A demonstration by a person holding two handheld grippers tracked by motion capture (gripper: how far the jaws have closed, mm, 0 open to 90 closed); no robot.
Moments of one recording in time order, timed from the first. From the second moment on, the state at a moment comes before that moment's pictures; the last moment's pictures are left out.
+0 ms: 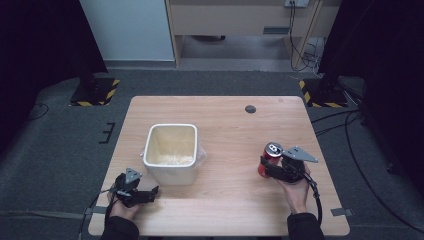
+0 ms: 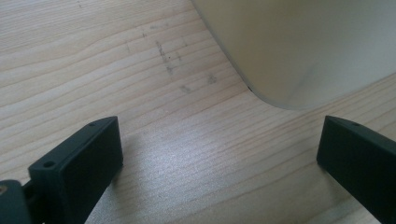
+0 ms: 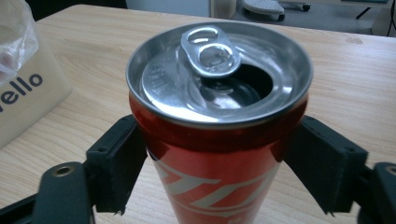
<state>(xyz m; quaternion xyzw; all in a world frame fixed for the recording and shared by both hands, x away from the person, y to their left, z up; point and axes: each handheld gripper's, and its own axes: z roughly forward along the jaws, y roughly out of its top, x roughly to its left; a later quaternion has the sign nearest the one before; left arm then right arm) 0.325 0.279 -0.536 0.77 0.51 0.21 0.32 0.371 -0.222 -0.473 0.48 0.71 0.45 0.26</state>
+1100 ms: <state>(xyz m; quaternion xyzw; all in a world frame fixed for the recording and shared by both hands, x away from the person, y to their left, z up) 0.325 0.280 -0.536 0.77 0.51 0.21 0.32 0.351 -0.232 -0.430 0.45 0.66 0.54 0.26</state>
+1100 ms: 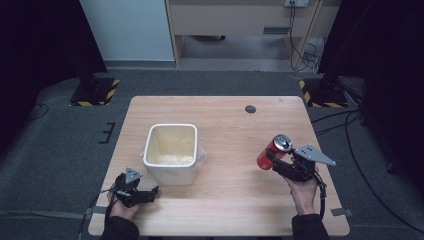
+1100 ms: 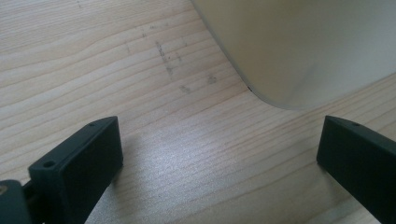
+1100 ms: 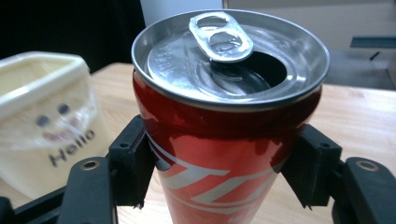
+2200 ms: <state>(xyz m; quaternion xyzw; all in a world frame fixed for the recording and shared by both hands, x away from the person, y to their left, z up) 0.326 0.279 -0.536 0.78 0.51 0.21 0.32 0.331 -0.194 -0.369 0.35 0.64 0.64 0.24</state>
